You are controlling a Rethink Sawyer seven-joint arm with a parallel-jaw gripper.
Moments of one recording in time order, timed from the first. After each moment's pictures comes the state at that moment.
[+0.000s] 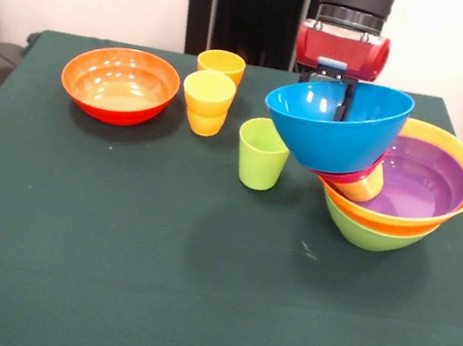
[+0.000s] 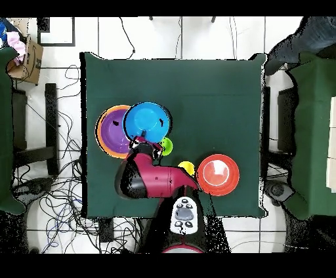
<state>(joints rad) -0.06 -0.70 -0.09 1.97 -0.13 -0.17 2.27</state>
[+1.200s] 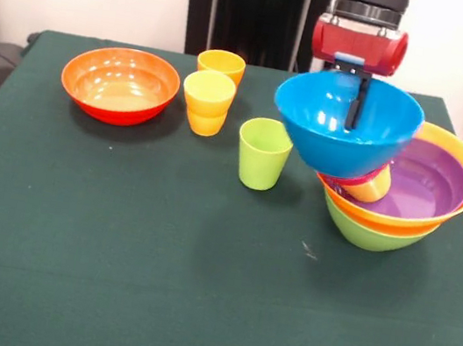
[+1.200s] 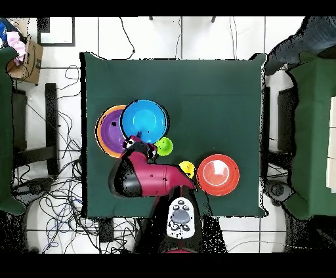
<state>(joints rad) -0.05 -0.75 -0.06 1.98 -0.09 -0.09 2.27</state>
